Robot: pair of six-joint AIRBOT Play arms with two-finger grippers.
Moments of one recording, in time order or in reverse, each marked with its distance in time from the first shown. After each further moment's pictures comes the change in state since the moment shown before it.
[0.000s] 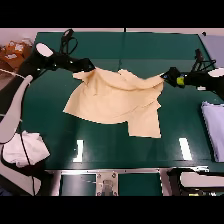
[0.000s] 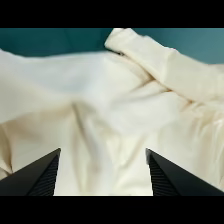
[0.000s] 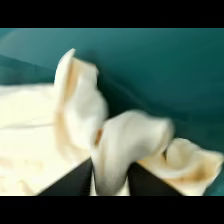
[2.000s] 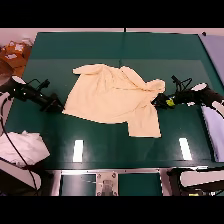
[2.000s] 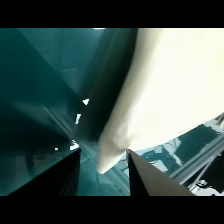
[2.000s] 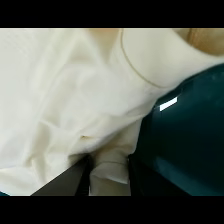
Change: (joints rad) left arm 0.417 -0.059 -0.328 0.163 -0.549 -0.111; right arm 0.004 -0.099 -0.148 -0.119 0.211 -0.099
